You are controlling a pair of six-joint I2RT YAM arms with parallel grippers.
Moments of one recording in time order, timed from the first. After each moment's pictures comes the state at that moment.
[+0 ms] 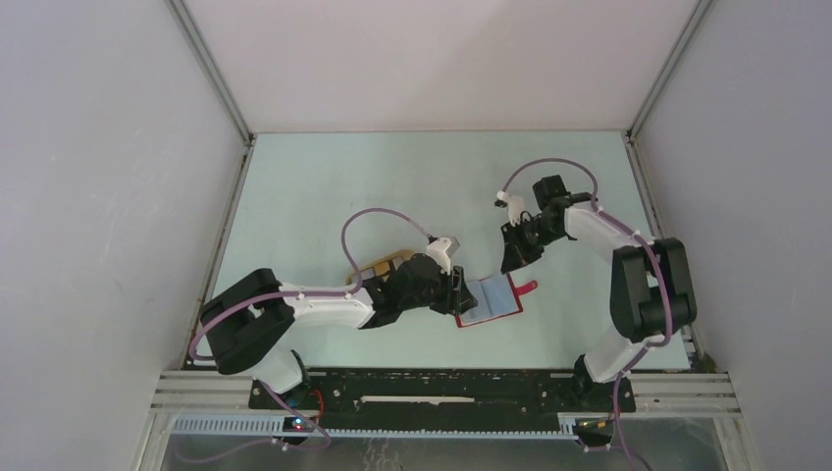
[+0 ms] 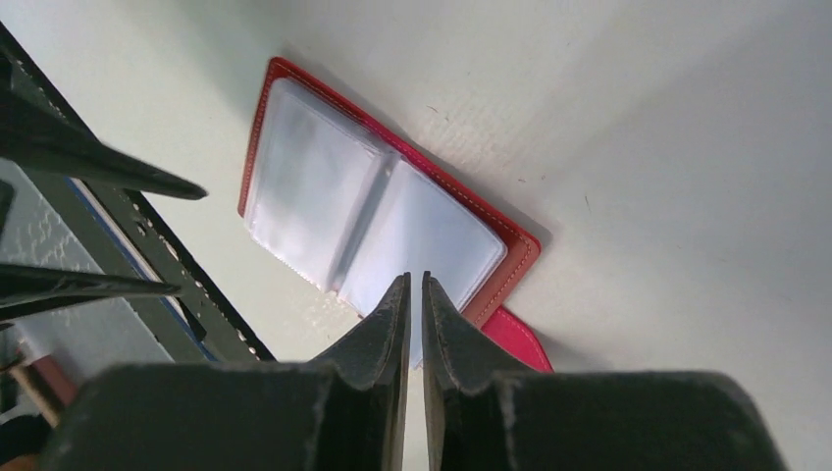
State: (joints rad) left arm -1.02 1.54 0.68 0.33 0.05 -0.70; right arm 0.21 1.71 1.10 -0.76 -0.64 -0.33
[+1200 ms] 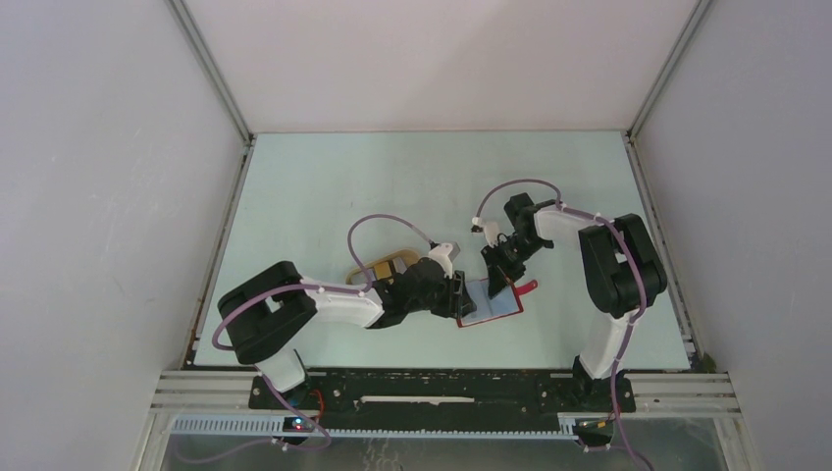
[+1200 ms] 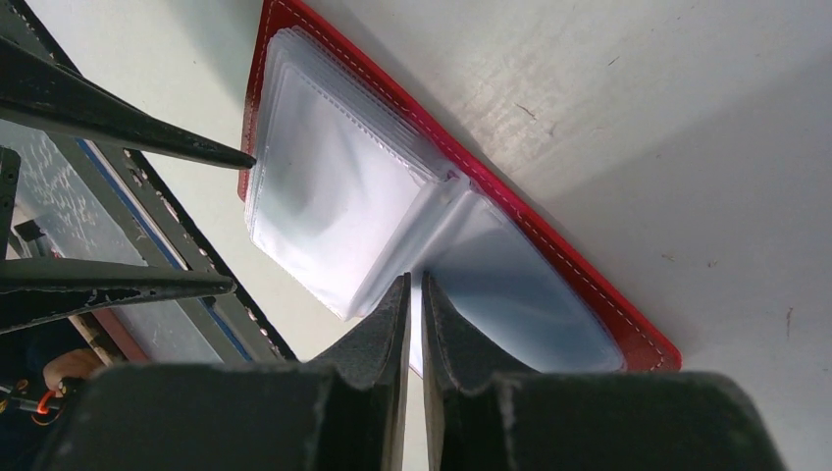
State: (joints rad) left arm -1.02 1.64 0.69 0.36 0.04 -0.74; right arm 0.33 1.86 1.09 -0.78 -0.66 -0.36
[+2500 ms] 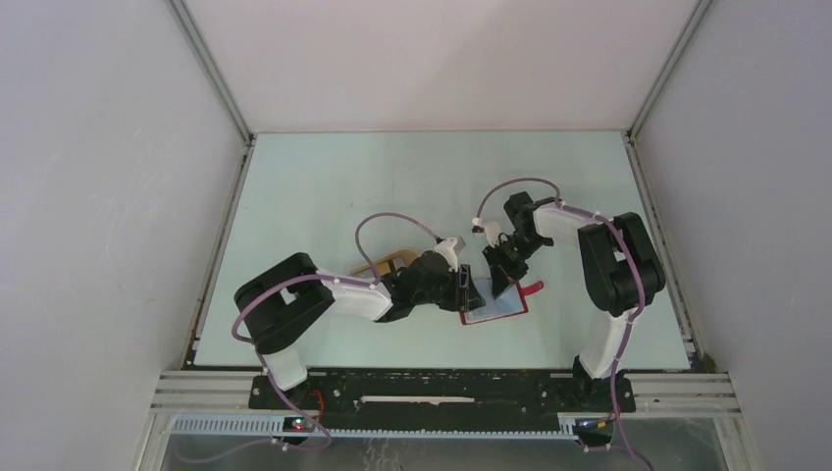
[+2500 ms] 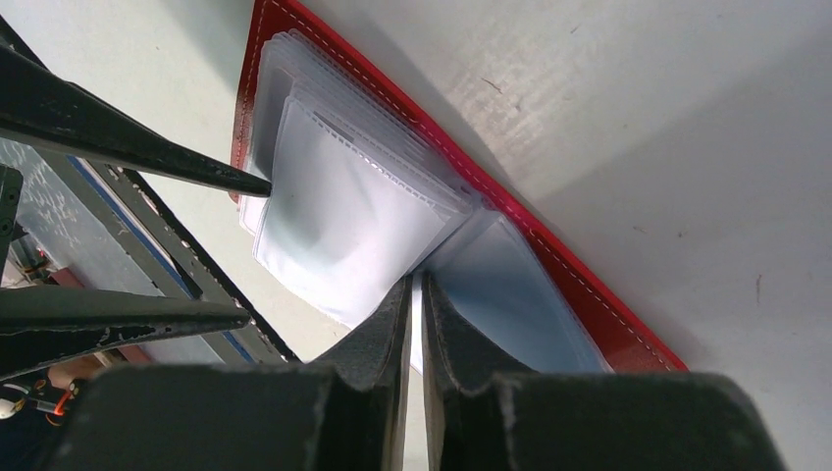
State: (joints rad) left arm -0.99 1.73 0.74 0.44 0.12 -0.79; right arm 0.34 1.87 1.12 -0.82 -0.62 -0.36
